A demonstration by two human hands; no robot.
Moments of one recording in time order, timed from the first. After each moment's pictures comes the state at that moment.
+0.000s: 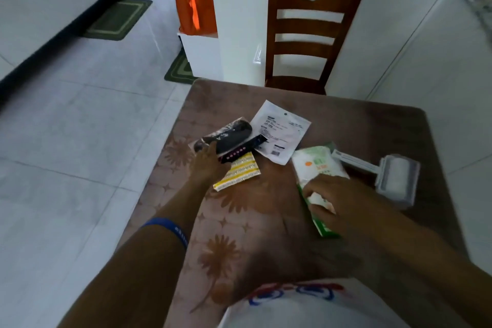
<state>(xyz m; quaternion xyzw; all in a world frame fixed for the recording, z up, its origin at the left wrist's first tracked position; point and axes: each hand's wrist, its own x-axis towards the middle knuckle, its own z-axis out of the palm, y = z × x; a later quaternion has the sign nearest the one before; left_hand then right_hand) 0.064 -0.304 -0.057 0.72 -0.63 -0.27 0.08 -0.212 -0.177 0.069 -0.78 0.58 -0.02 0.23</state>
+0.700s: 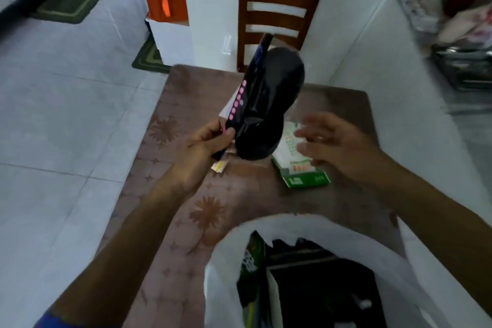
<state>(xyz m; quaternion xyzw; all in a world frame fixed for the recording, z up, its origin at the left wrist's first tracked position) 0.053 -0.155 0.122 0.38 -0.47 -0.68 0.41 -0.192 -0.118 0.179 -0.51 0.62 -0.33 0.51</state>
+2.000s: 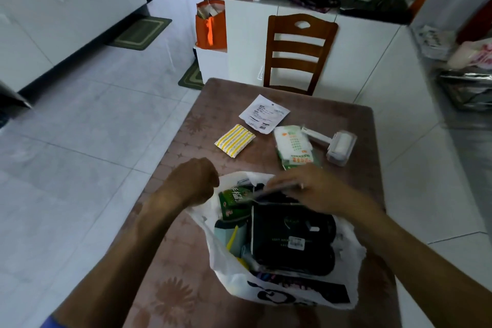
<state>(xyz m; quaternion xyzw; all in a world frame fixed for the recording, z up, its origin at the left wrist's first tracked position) 0.055 0.014 0.191 0.67 -0.71 -0.23 -0.03 -0.203 0.018 0.188 -0.81 0.45 -0.12 0.36</state>
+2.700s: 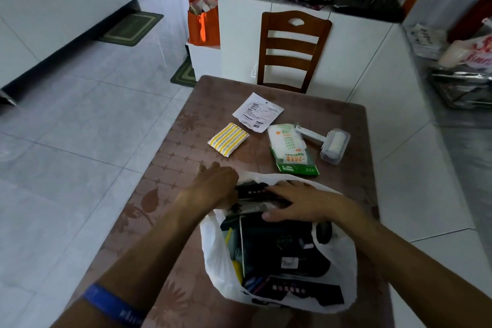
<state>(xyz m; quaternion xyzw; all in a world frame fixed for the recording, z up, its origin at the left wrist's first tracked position) 0.014 -0.009 0.148 0.56 -0.80 -0.14 -0.15 -0.206 0.001 0.137 -0.77 0.47 0.11 0.41</state>
